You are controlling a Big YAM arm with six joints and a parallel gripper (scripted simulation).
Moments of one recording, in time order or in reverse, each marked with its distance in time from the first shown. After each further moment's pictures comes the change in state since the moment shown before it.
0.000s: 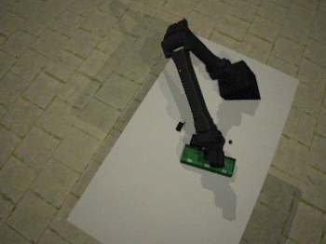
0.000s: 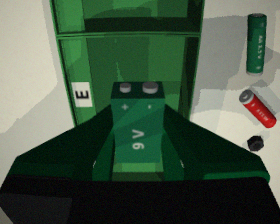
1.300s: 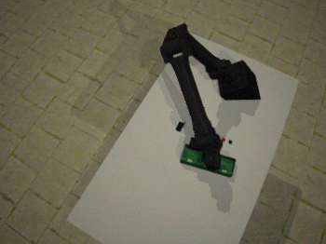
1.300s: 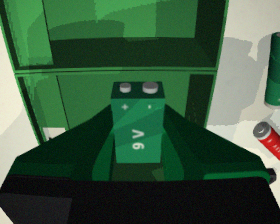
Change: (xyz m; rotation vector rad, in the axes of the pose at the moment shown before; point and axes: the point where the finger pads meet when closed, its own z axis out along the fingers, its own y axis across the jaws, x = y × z) arm -0.002 -0.004 0.045 0.004 -0.002 -0.004
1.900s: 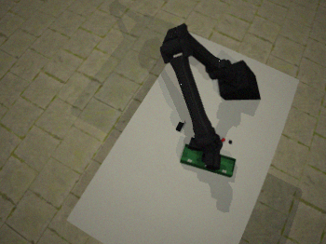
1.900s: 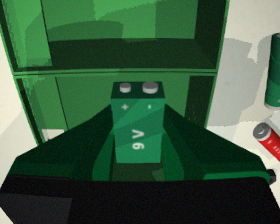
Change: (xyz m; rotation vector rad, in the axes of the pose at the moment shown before) arm 0.000 0.000 0.001 0.002 0.000 -0.001
